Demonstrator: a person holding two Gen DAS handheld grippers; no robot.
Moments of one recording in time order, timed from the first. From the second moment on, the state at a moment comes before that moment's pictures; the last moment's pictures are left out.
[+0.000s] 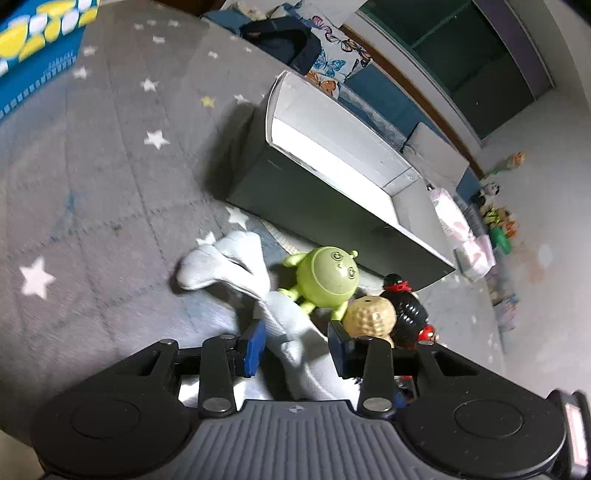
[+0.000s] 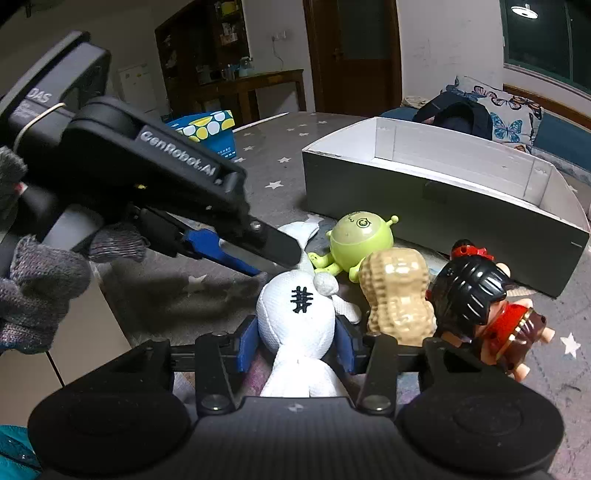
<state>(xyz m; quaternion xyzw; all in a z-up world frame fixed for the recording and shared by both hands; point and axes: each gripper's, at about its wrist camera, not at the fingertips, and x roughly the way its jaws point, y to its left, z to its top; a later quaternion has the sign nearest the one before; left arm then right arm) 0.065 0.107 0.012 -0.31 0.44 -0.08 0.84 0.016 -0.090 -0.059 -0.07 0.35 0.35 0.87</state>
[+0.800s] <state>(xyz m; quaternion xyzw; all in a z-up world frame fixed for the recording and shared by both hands) 0.123 0.078 0.101 -0.30 0.33 -0.14 0.89 0.063 -0.112 0.031 -0.14 0.24 0.34 0.90</state>
